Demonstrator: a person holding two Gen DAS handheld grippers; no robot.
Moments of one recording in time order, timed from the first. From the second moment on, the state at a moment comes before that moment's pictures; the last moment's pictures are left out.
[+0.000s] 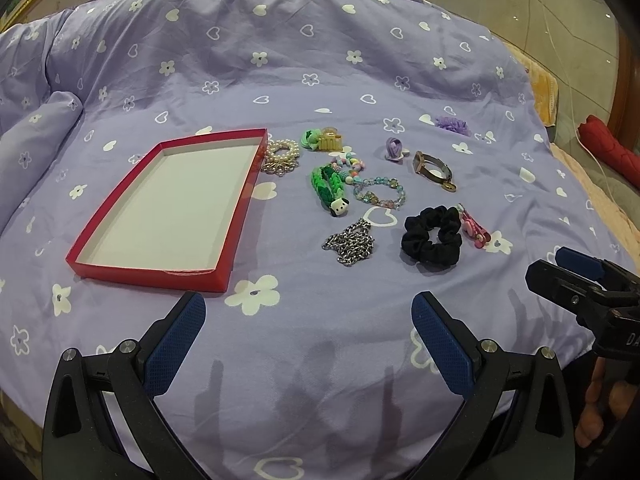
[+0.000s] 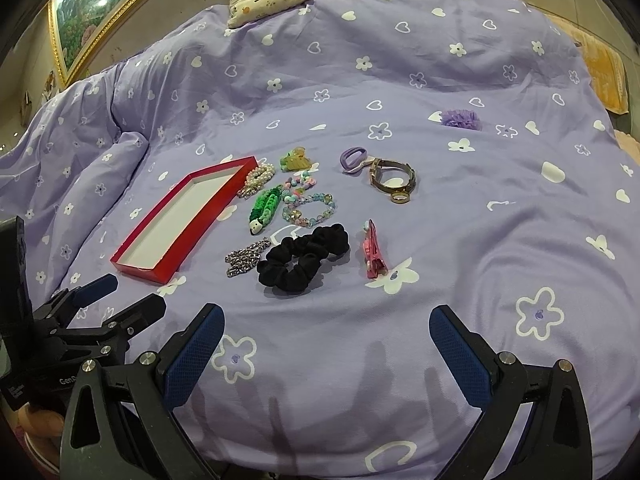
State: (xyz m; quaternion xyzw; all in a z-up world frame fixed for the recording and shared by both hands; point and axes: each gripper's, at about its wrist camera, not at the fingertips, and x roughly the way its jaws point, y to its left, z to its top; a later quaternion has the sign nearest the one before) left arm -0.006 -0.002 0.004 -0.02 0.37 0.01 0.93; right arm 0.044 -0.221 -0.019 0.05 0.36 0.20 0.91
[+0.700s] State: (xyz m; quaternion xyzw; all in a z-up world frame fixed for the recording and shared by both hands) left arm -0.005 -0.005 0.003 -0.02 0.37 0.01 0.93; right arm 0.047 -0.220 -0.018 0.05 0.36 0.20 0.91
